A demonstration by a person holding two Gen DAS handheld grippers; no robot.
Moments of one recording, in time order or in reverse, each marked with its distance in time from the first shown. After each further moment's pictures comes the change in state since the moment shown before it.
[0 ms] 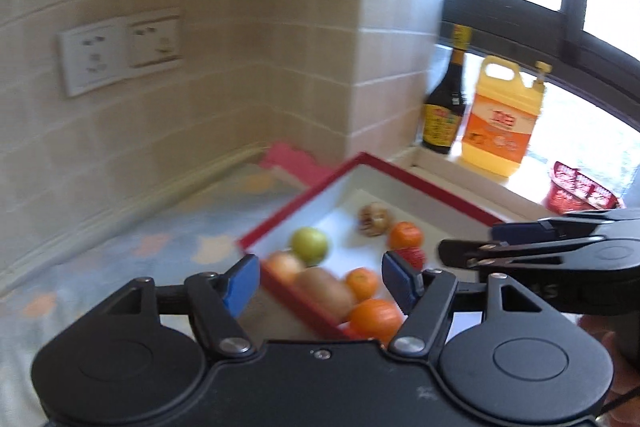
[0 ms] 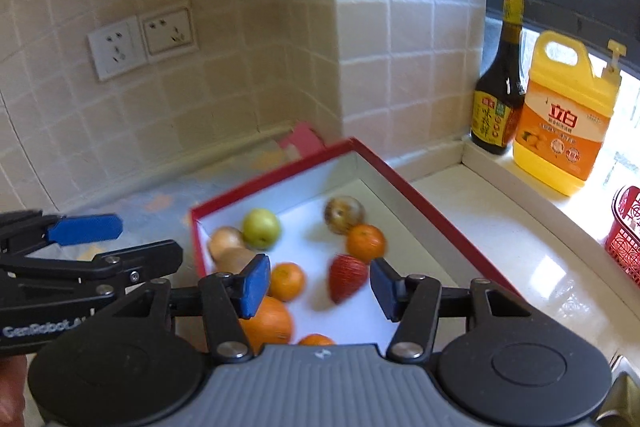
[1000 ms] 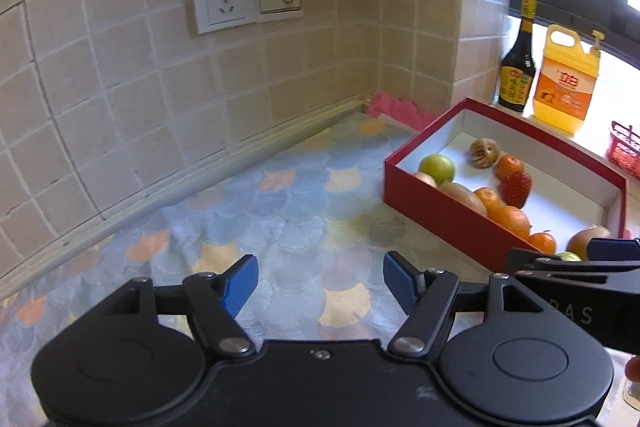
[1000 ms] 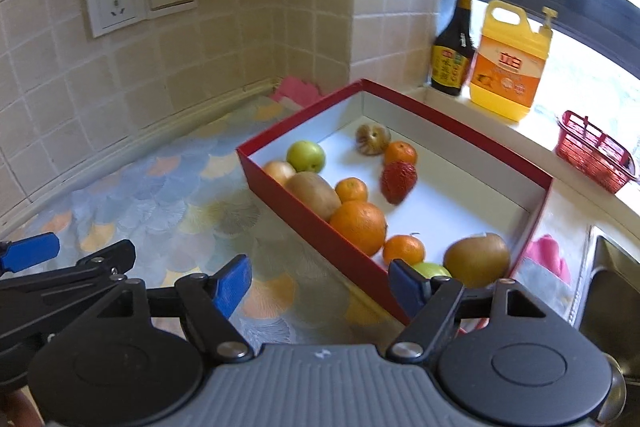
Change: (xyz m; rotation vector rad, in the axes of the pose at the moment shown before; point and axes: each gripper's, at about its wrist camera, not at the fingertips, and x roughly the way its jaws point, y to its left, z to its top) left arm -0.042 0.107 -0.063 0.014 0.061 0.115; right arm -0.011 0.154 -0.059 0.139 0.071 -0.295
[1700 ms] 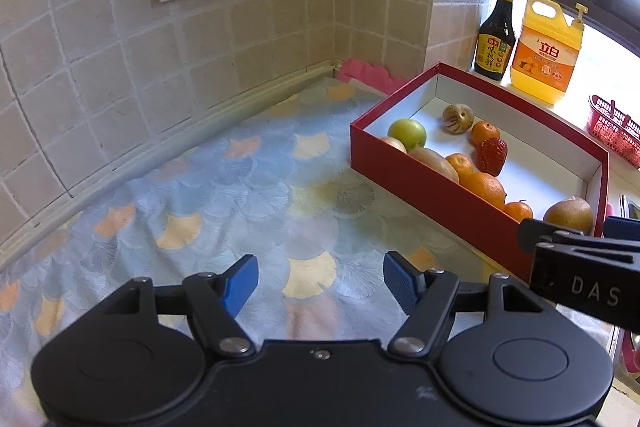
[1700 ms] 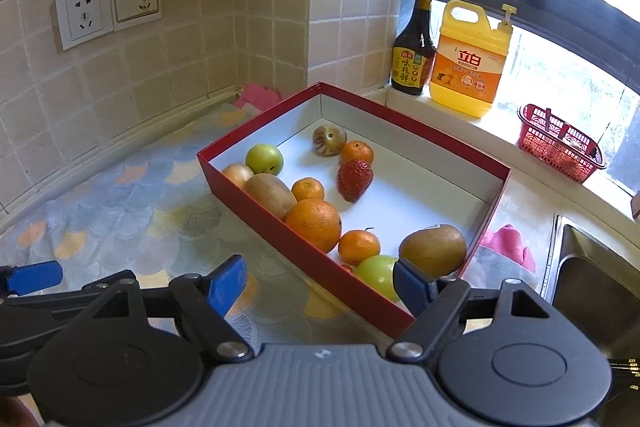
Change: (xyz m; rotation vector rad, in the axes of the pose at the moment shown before) left arm 0.013 -0.013 -0.003 0.016 0.104 -0.067; right arm -0.011 -0.022 -0.005 0.033 -0.020 -0.073
